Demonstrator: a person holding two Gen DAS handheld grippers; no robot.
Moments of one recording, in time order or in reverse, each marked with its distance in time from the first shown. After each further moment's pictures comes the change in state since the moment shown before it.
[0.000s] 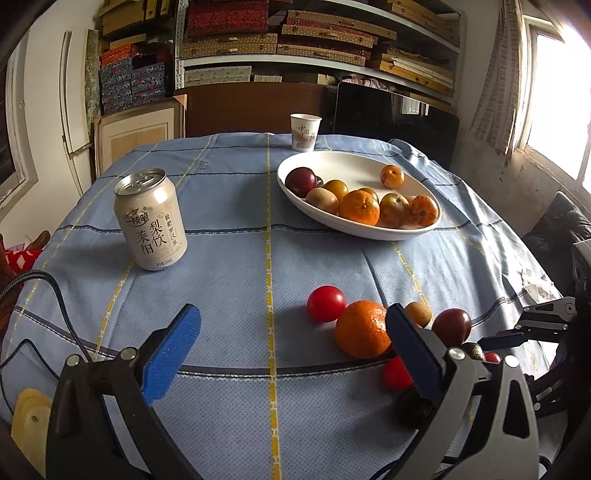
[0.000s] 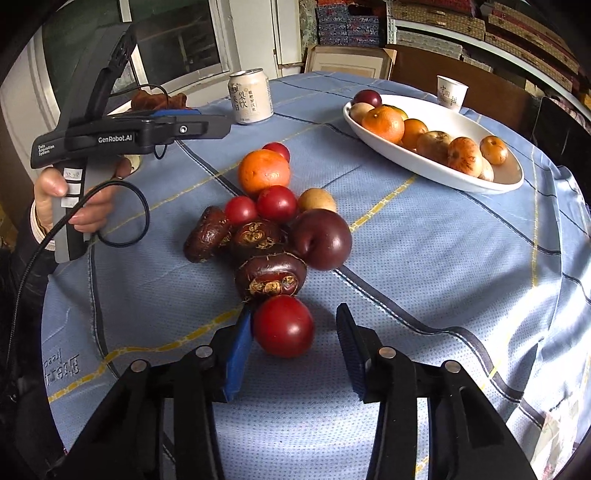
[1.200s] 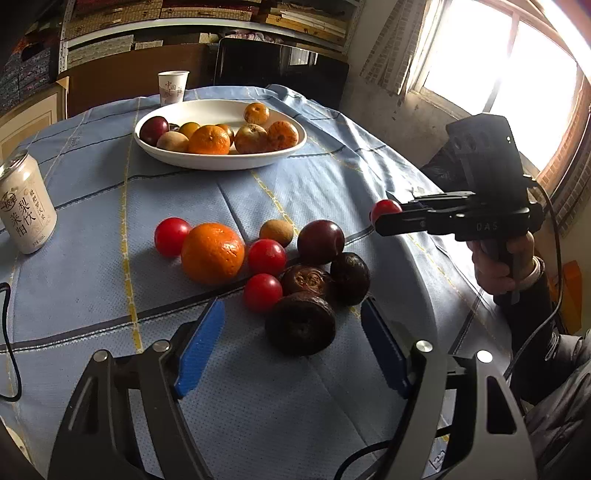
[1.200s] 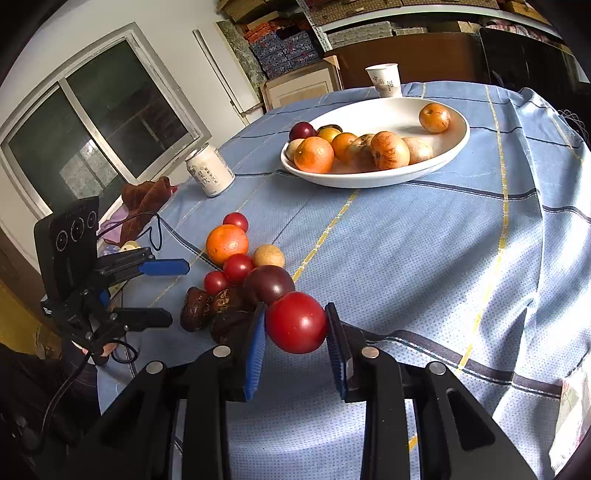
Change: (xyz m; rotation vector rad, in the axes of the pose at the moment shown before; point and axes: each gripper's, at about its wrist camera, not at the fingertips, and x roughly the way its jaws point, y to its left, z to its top) left arm 0.002 -0.050 -0.033 0.202 0.195 -0.430; right arm -0.025 -0.069 0.000 0.357 -0.136 0.141
